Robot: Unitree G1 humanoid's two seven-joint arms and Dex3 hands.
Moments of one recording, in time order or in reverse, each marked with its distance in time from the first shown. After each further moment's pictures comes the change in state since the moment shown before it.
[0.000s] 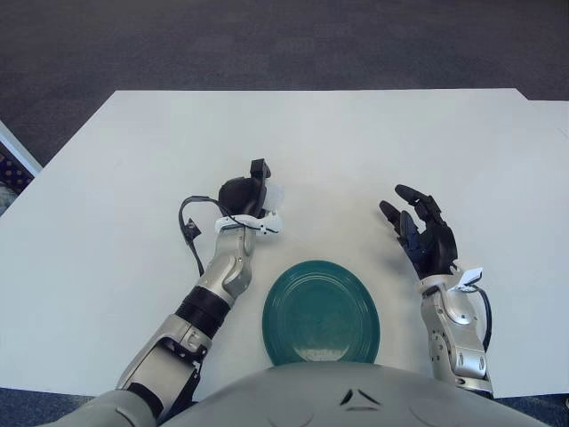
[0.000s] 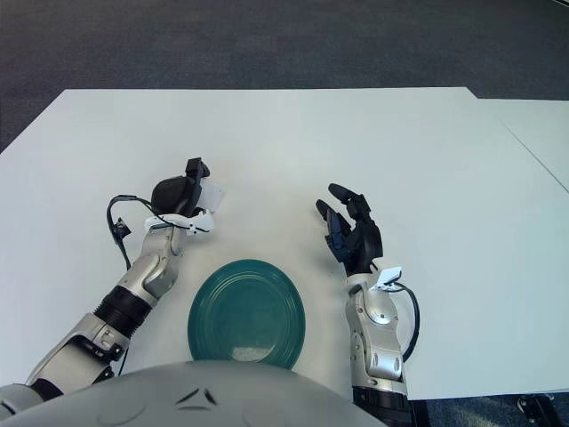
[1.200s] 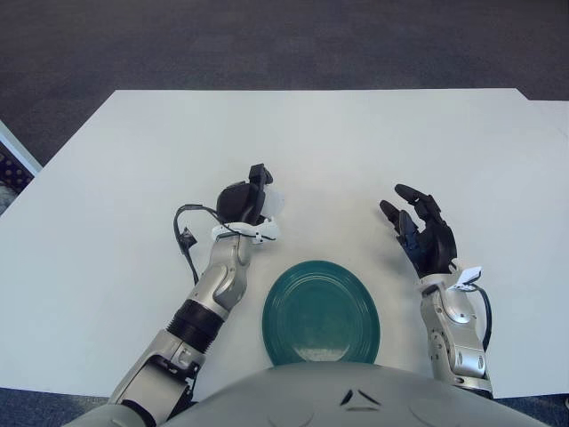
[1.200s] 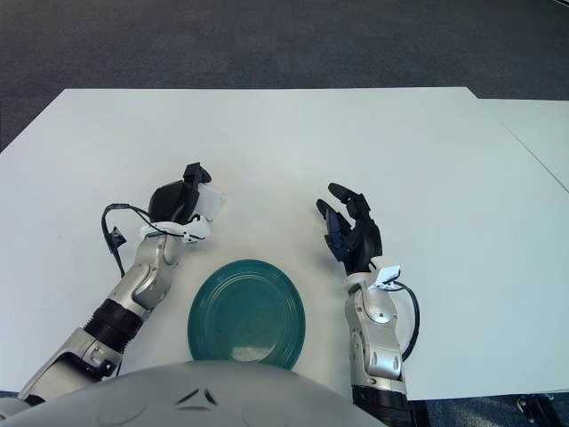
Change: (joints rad) left arm 0.112 0.025 0.022 -0.165 -0.053 -0.054 -0.006; right arm -0.004 0.002 0.008 0.000 -0.015 0.003 -0.008
